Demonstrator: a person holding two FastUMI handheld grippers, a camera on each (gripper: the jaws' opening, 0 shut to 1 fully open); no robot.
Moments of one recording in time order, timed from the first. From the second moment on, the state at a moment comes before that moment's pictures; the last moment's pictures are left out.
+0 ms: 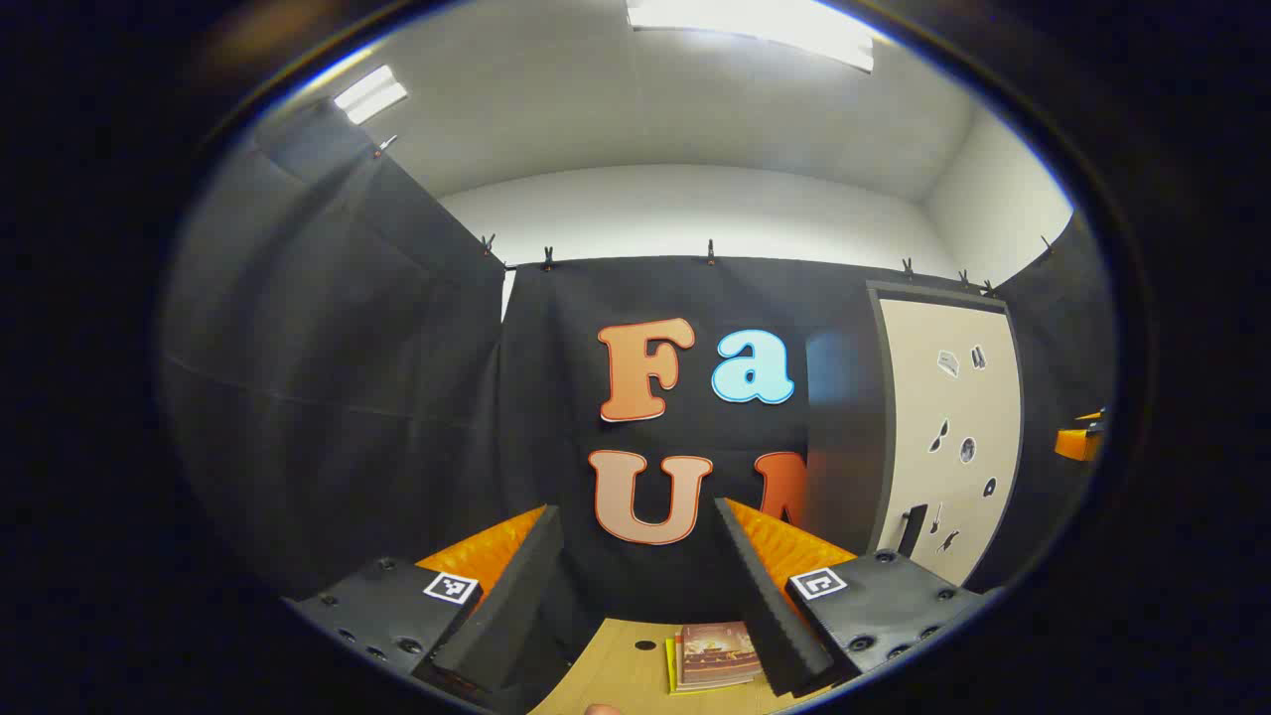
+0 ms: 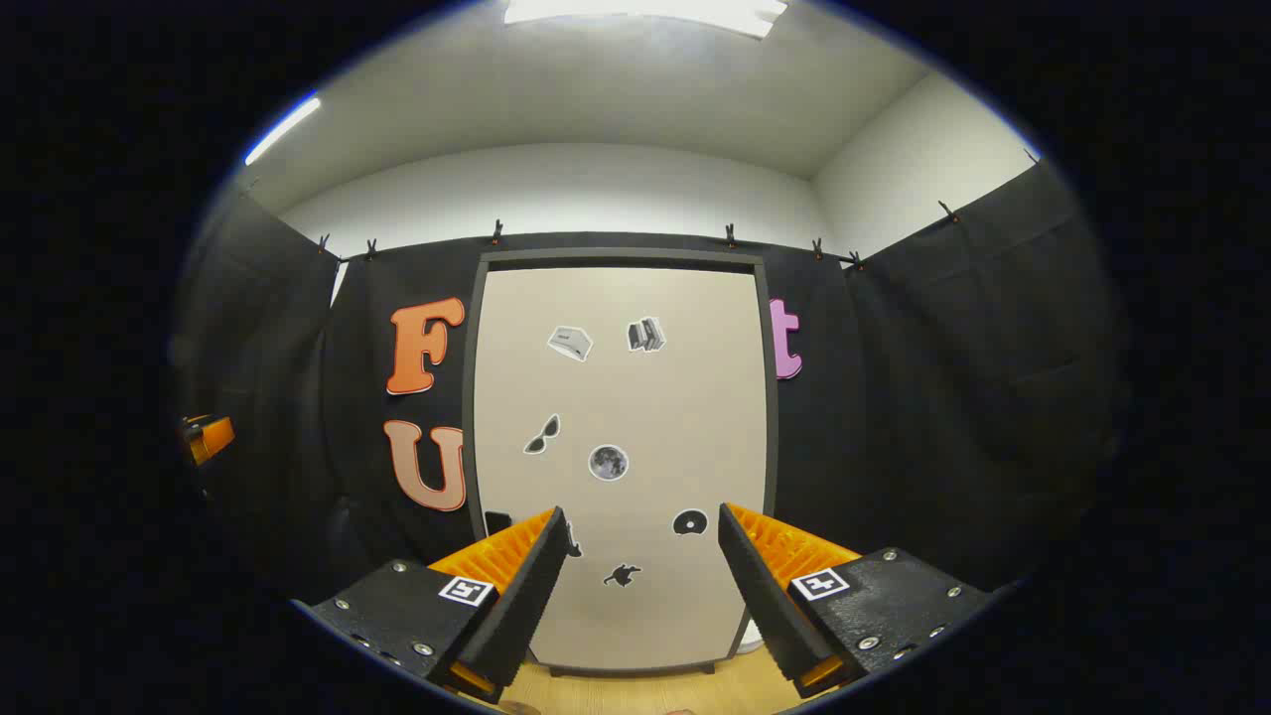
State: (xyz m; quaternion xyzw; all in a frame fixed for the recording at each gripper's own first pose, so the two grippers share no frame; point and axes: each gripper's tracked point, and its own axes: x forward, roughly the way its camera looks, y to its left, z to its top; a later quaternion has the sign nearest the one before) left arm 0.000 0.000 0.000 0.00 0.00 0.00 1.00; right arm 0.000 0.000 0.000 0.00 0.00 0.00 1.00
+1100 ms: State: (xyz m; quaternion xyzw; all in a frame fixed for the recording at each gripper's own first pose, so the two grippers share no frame) left arm -0.007 0.004 0.006 0.01 0.00 -0.01 1.00; right arm 0.004 0.036 -0.021 -0.01 0.01 0.02 1.00
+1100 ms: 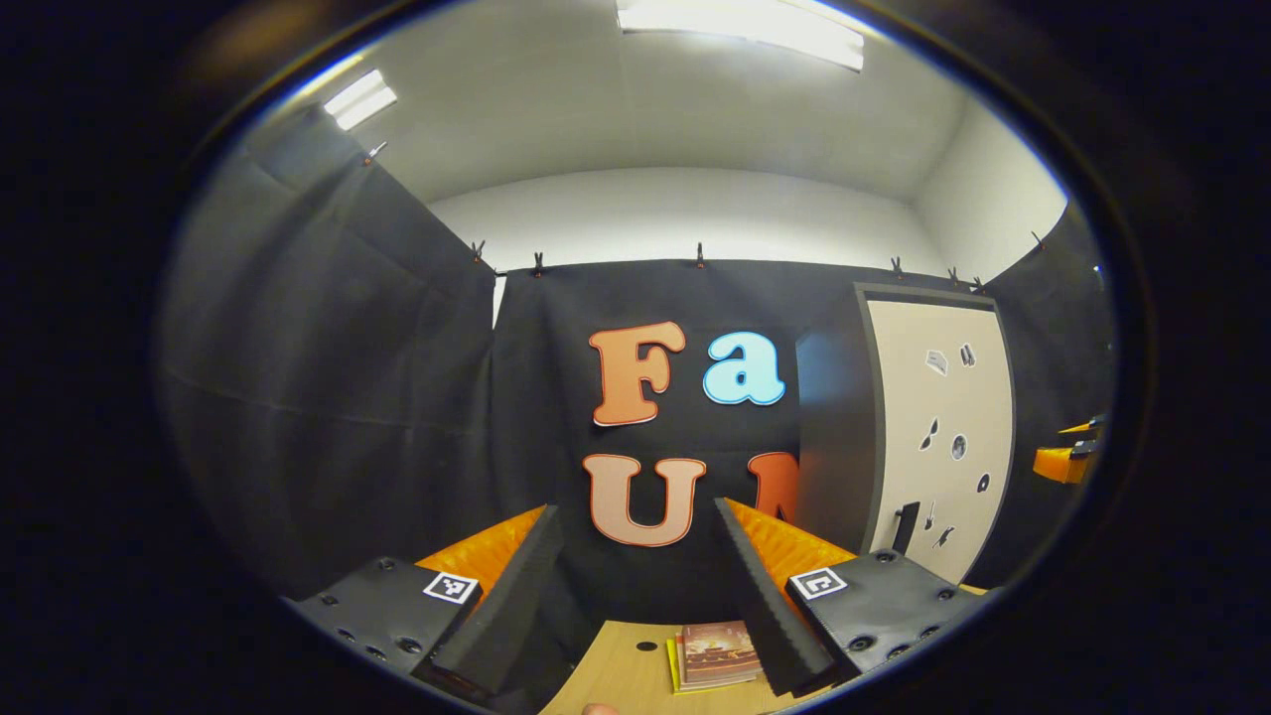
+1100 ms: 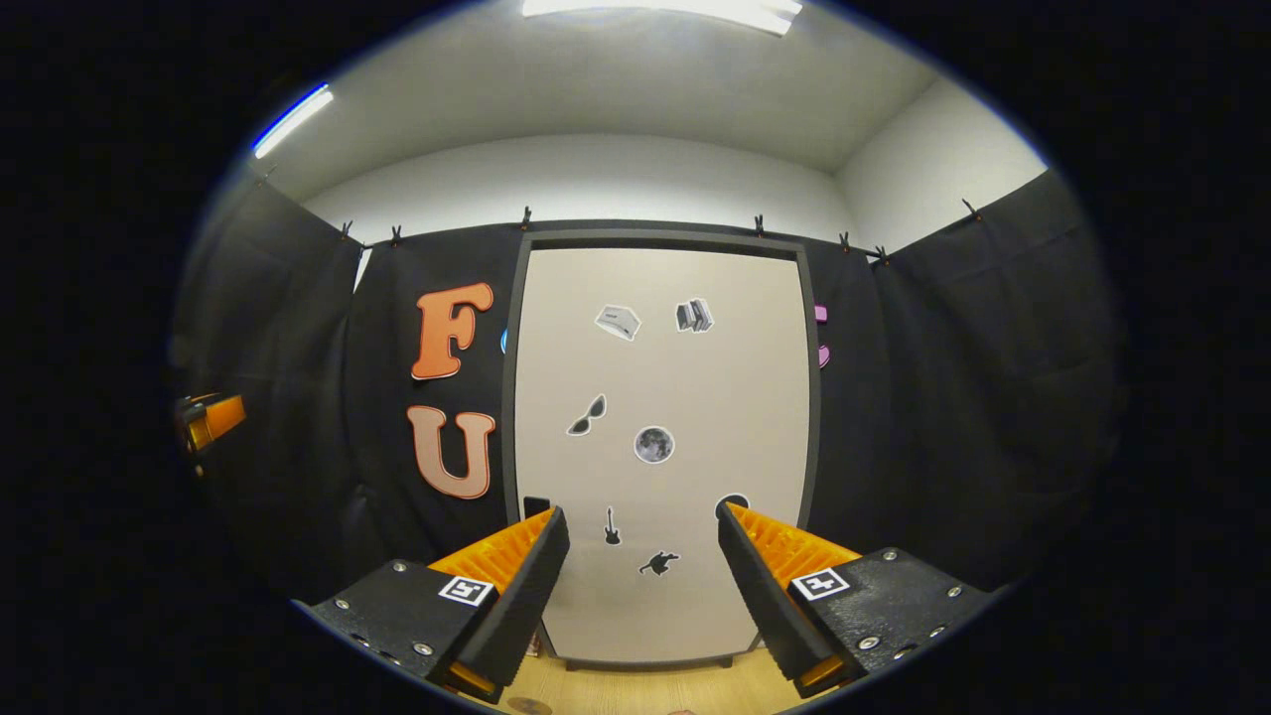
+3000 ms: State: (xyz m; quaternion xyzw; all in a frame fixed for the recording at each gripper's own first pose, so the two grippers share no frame) left arm -0.075 0.132 -0.014 0.05 0.02 0.14 0.99; right arm 0.167 0.154 -0.175 -0.03 0.12 0.05 0.99
